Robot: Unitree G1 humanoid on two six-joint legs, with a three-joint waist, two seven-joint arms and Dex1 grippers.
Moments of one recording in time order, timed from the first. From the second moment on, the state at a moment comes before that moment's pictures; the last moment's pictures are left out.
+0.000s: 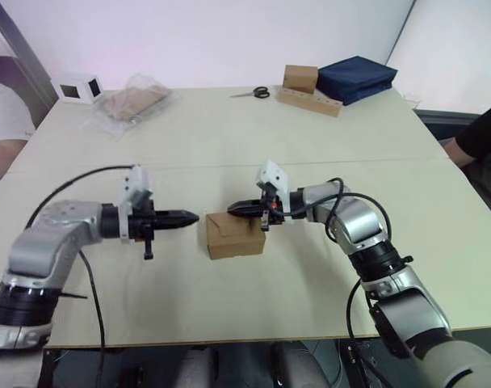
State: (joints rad) left arm -0.51 0.77 0.06 -0.04 -0.58 0.60 -1.22; right arm -0.76 -0.35 0.28 0.16 0.26 0.56 1.05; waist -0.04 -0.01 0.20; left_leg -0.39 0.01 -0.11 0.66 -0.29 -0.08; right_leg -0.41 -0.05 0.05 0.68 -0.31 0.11
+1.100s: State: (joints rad) left arm -0.64 0.51 -0.11 0.24 -0.39 0.40 -1.22; right arm -0.56 -0.47 0.26 -0.29 0.38 0.85 0.89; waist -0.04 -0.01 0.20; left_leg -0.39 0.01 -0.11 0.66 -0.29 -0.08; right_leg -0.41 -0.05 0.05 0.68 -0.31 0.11
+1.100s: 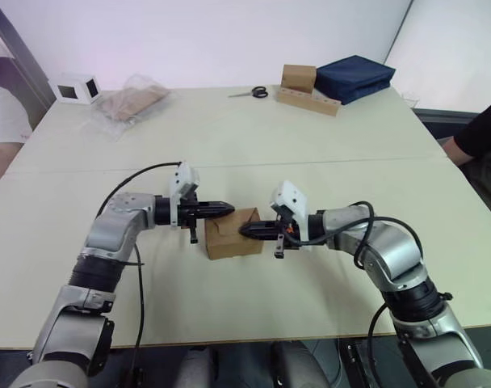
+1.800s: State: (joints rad) left arm -0.68 0.47 -0.11 0.32 -0.35 0.34 -1.24; right arm -0.63 -0.49 0.36 -0.32 0.36 0.89 0.85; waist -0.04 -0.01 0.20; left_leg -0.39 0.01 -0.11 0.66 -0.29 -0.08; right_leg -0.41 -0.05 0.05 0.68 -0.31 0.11
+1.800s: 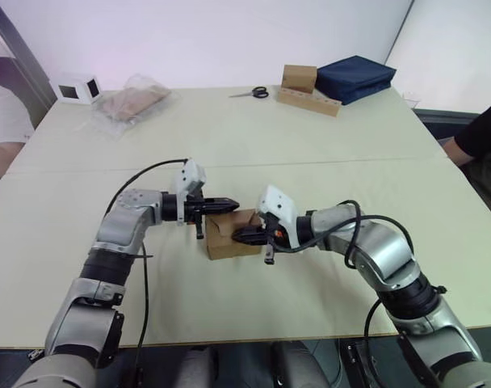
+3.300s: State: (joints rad) left arm -0.59 0.52 -0.12 0.11 -0.37 0.41 -1.22; right arm -0.61 -0.48 0.34 -0.24 0.39 0.85 0.84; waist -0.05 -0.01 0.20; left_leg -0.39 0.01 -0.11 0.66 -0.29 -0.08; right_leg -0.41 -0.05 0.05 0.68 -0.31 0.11
